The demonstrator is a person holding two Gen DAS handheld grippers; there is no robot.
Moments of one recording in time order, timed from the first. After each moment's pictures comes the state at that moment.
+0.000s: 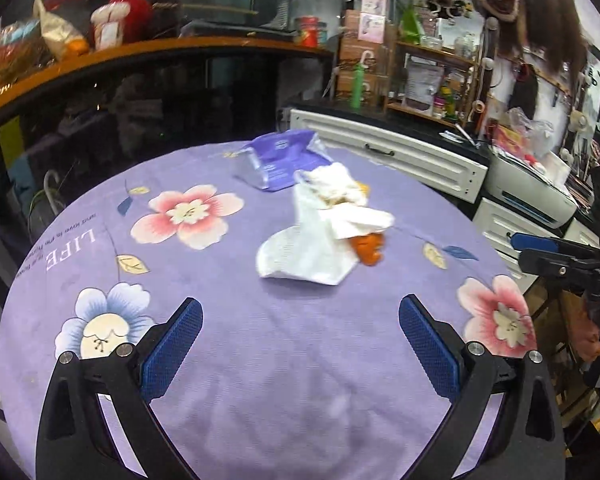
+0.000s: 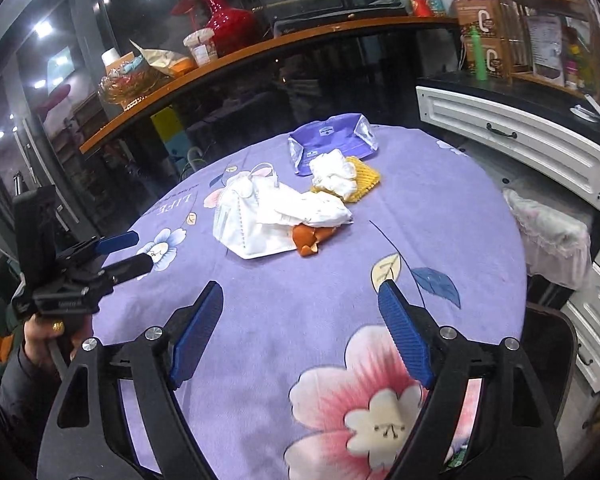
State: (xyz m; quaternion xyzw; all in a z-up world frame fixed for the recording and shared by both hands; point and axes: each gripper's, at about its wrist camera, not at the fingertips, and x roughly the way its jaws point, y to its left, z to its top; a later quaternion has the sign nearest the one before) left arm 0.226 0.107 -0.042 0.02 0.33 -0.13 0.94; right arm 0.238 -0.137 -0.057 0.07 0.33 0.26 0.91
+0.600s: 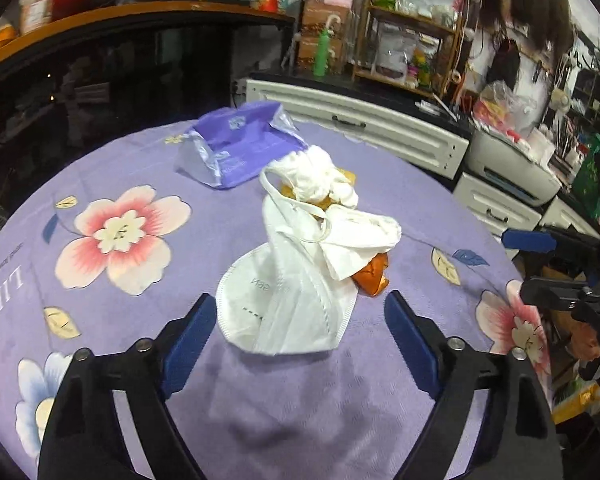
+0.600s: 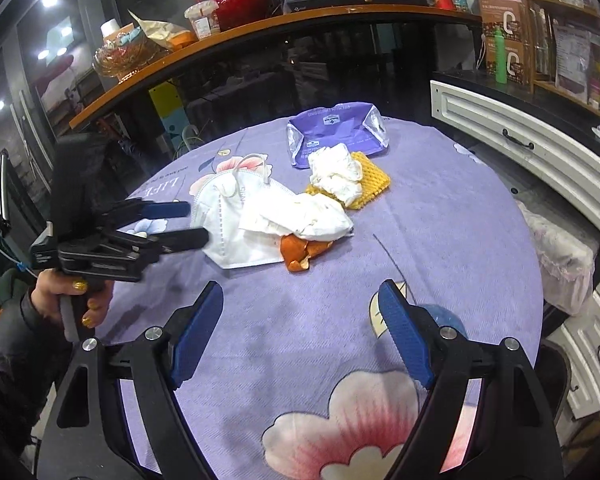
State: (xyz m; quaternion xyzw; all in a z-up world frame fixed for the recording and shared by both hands) left arm 0.319 0.080 -0.067 0.04 0.38 -0.22 0.90; right arm 0.287 -0.113 -0.065 0.03 0.35 0.26 0.90
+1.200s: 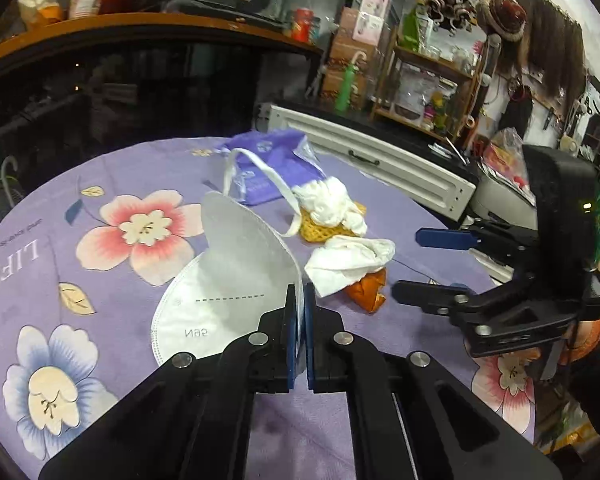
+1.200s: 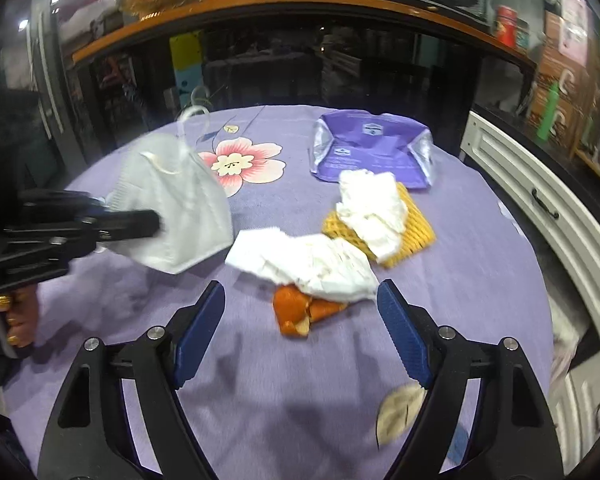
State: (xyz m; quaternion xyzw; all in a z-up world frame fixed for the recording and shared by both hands) left arm 0.285 0.109 -0.051 -0.04 0.33 -0.19 0.92; right arm 0.351 -0.037 -0.075 -0.11 0.35 0.28 0.89
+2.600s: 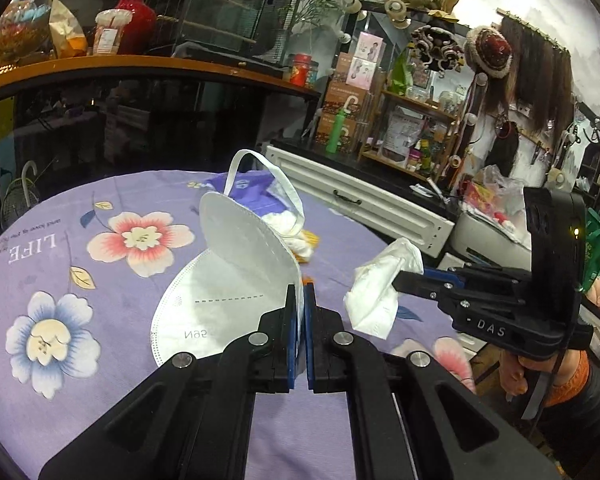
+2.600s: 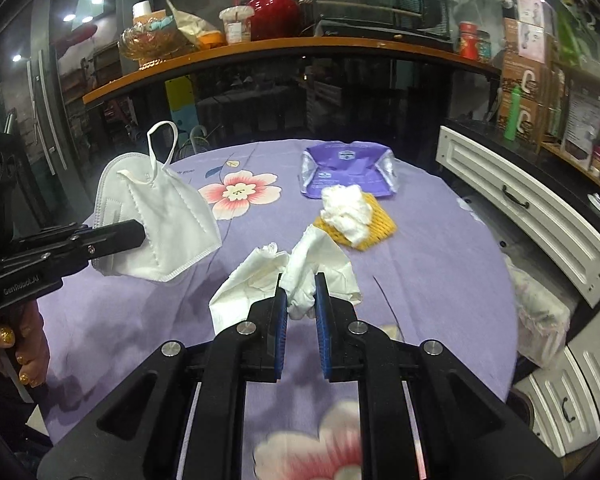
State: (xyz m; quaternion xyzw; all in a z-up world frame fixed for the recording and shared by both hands) left arm 0.211 0.062 -0.019 -0.07 0.26 -0.18 0.95; right arm 0.268 -0.104 -0.037 -0.04 0.30 0.26 0.92
